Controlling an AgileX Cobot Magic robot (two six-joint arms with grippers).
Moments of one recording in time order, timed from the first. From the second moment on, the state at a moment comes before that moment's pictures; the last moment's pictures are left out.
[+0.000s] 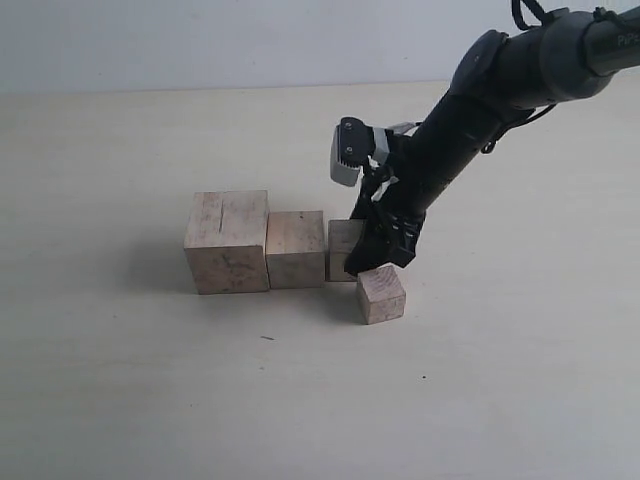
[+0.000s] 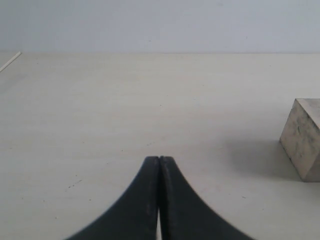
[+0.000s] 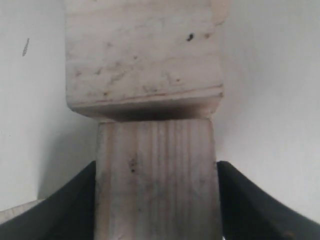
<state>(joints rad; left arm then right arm) 0.02 0.01 0.00 -0.11 0.37 0.12 0.48 2.18 -1.40 0.71 0.93 -1.57</state>
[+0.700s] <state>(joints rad) 0.02 0.01 0.00 -0.11 0.37 0.12 0.48 2.01 -1.39 0.46 0.82 -1.19</state>
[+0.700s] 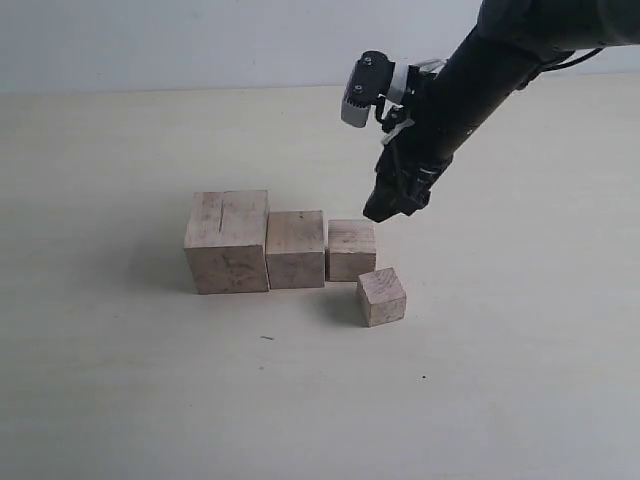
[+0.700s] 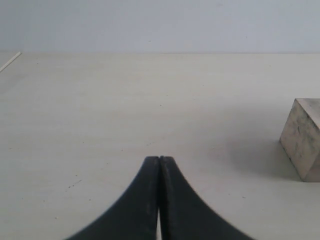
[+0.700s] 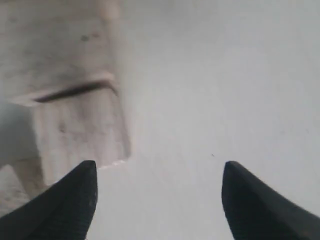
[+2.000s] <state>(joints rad) 0.02 0.01 0.00 -0.11 0.37 0.12 0.48 2.11 -1.39 0.40 0.79 -0.93</state>
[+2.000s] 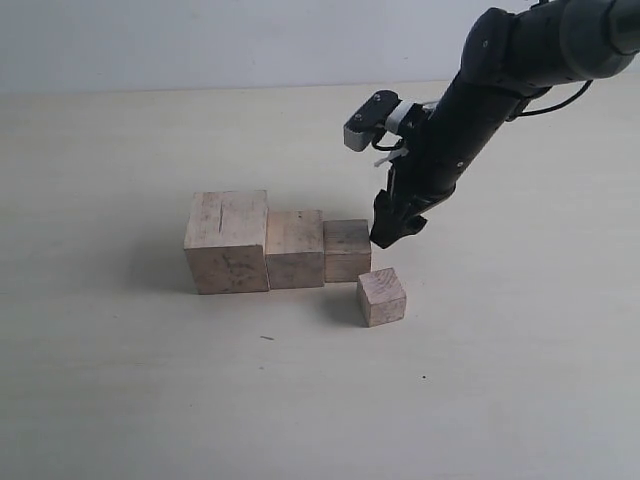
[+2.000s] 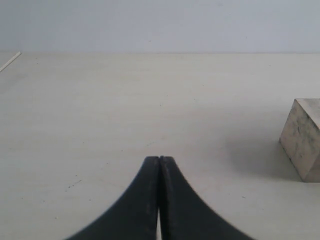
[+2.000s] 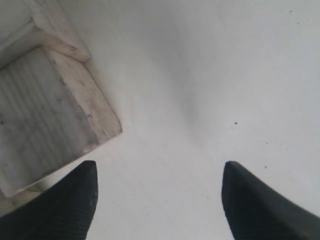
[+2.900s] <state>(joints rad) 0.02 0.01 0.00 -0.11 0.37 0.12 0.69 1.39 -0.92 0.25 0.72 -0.02</state>
